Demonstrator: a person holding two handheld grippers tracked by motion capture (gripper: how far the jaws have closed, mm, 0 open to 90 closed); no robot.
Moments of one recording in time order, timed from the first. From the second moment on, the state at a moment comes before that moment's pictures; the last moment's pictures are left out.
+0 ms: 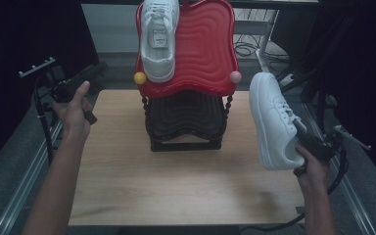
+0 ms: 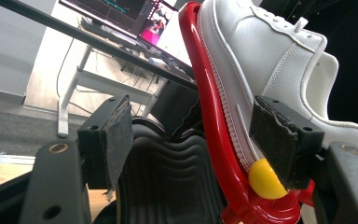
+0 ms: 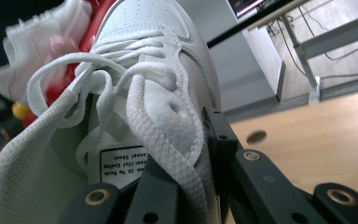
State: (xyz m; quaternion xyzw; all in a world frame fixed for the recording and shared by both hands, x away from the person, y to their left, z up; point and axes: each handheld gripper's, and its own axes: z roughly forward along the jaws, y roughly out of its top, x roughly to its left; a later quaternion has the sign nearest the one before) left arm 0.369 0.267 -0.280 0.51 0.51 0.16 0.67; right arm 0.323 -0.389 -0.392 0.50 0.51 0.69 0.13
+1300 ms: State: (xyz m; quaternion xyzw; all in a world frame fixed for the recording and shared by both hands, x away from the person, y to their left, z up) left arm 0.372 0.260 -0.282 0.52 0.51 0.17 0.66; right arm 0.376 -0.301 -0.213 0.47 0.47 0.73 0.17
